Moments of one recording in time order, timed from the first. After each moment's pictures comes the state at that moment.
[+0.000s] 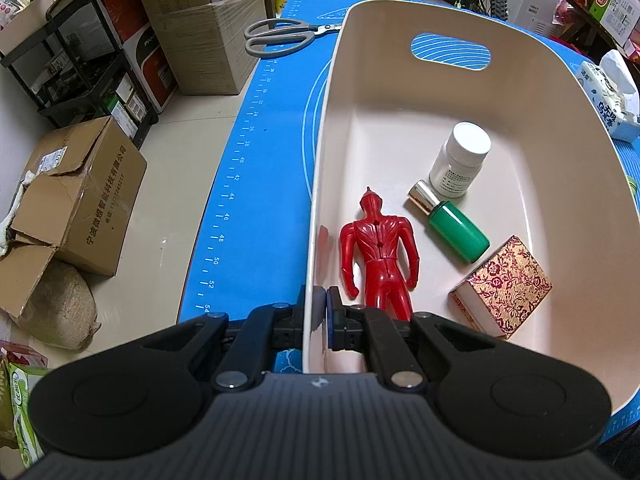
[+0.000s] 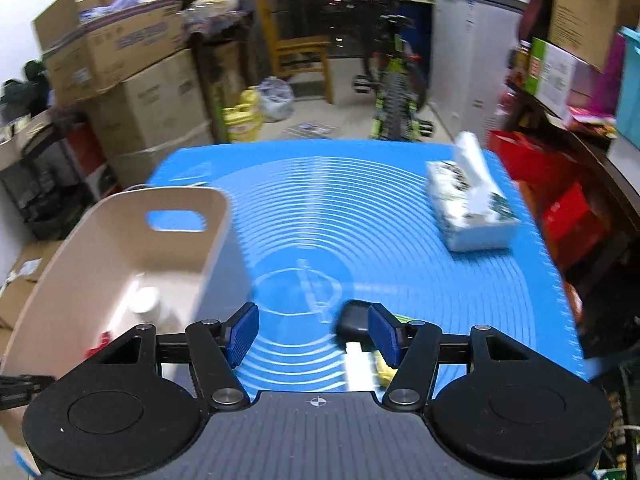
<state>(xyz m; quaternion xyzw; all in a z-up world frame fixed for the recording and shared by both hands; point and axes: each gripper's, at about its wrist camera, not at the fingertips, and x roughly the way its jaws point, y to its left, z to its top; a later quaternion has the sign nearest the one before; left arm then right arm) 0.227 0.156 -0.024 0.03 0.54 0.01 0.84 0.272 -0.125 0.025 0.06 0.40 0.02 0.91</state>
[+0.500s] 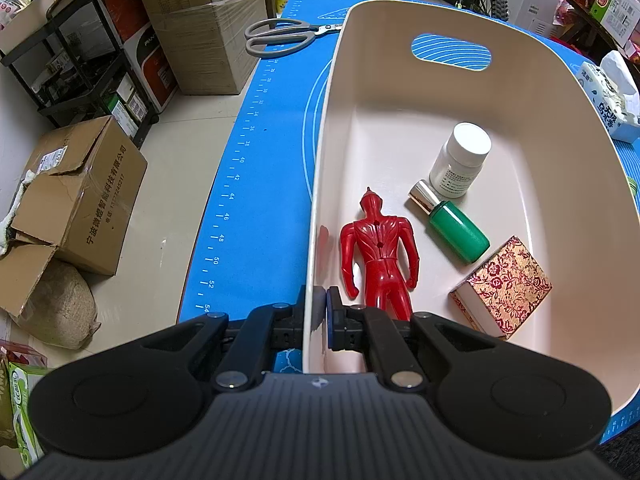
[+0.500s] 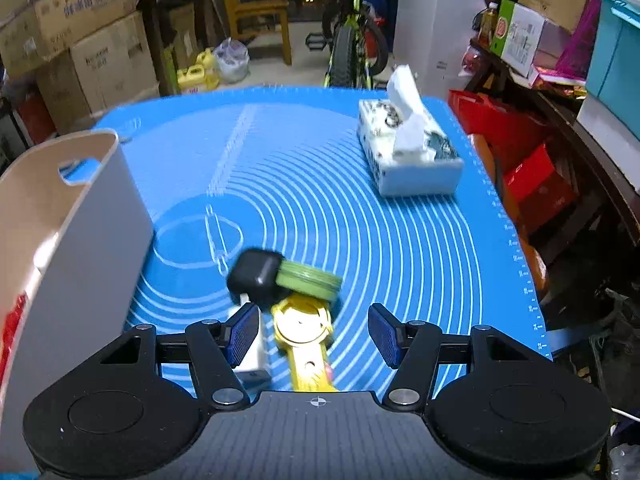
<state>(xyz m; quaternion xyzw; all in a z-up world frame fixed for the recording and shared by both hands) 0.227 0.155 -0.024 0.03 0.54 0.01 0.84 0.277 -0.178 -0.031 0.03 0.46 -0.02 0.89</state>
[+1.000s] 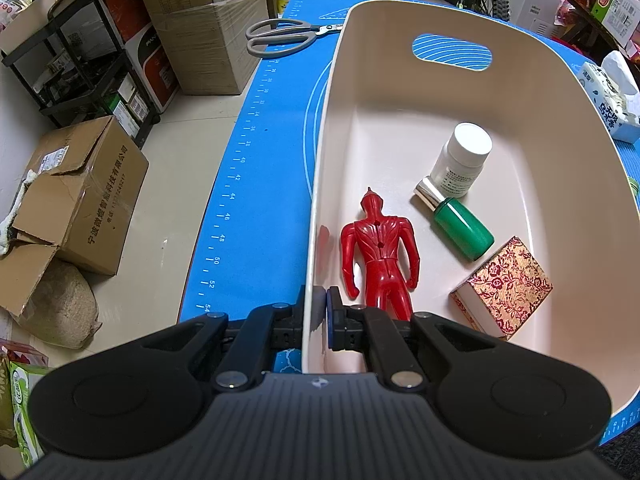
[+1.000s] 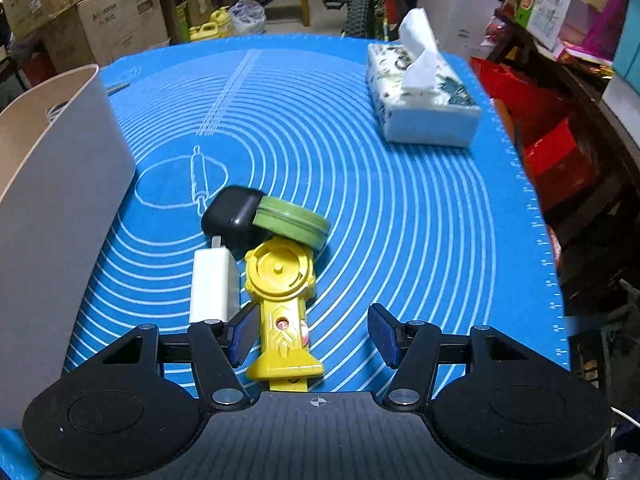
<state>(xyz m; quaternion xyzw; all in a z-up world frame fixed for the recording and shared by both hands) 0.226 0.155 -0.024 0.03 0.54 0.01 0.84 0.284 -0.195 -0.066 0.02 0.50 0.01 0.86</state>
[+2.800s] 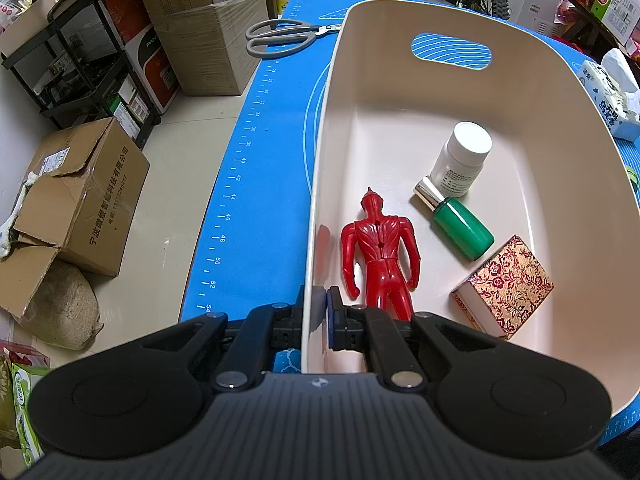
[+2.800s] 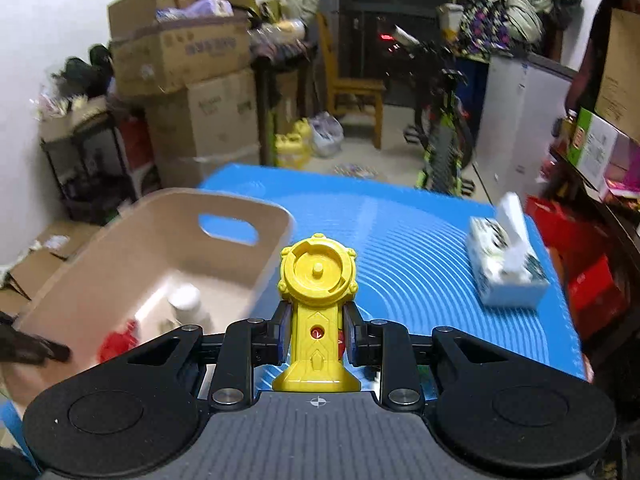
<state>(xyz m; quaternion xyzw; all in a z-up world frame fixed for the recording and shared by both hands) 0.227 0.156 -0.023 0.03 0.54 0.01 0.84 0.249 -0.091 0.035 -0.01 0.33 0.10 0.94</state>
